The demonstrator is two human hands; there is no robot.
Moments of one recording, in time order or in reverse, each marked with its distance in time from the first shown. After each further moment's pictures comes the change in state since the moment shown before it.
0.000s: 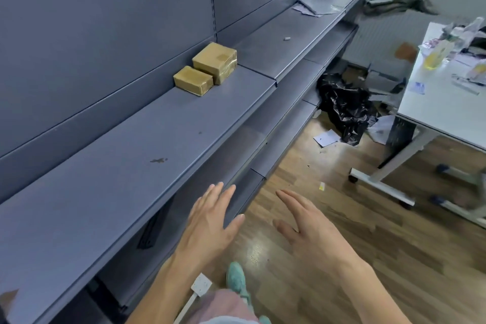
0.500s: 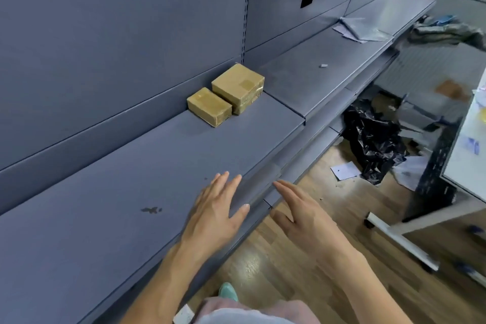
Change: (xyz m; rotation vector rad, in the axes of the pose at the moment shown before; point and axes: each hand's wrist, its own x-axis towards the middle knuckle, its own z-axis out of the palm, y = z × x) left_hand 0.178 -0.017 -0.045 -0.066 0.110 -0.062; right_hand 0.210 0.006 -0.053 -0.089 -0.040 -0.128
